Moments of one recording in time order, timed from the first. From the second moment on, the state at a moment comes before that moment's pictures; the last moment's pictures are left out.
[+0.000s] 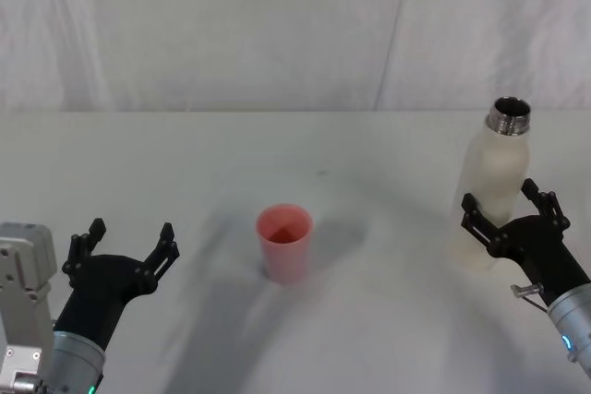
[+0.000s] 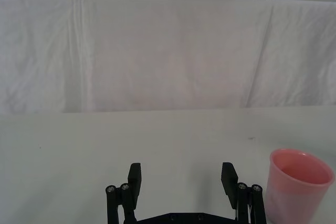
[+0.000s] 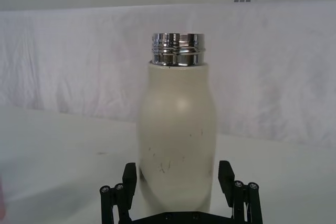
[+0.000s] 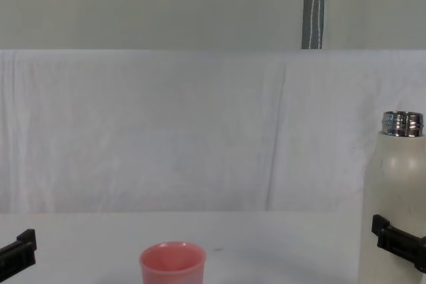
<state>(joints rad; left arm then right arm) 0.27 0.24 0.04 -1.85 -0.25 -0.02 -0.02 0.04 0.17 -0.13 -1.46 0.18 -0.22 0.23</state>
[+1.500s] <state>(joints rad) 0.27 0.24 0.04 -1.85 -0.25 -0.02 -0.02 -0.14 0.17 -0.14 -1.63 0.17 -0.21 0.21</state>
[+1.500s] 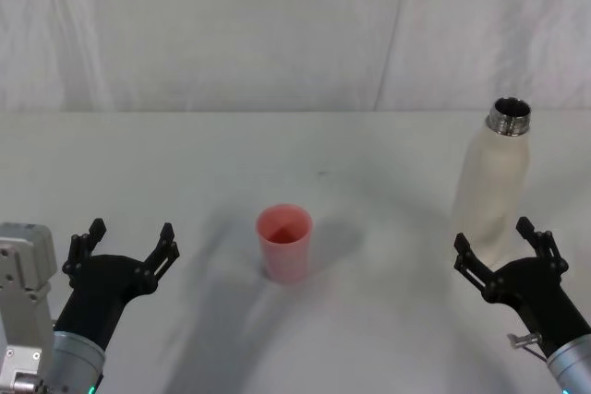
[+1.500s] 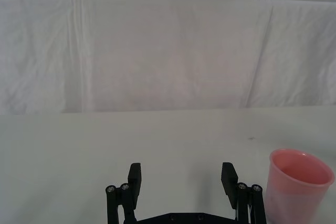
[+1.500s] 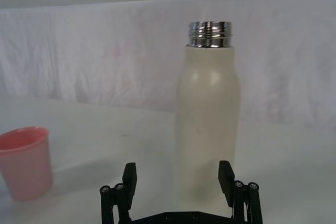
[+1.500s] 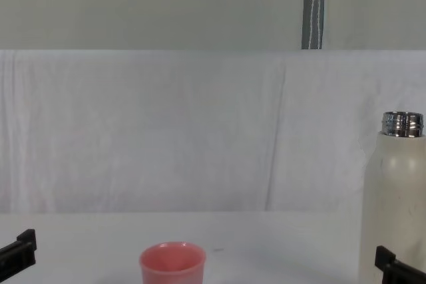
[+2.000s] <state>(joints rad) 0.27 0.24 0.04 -1.85 -0.25 -0.02 -0.02 -0.17 0.18 -0.16 -1.66 0.16 -0.22 0.22</state>
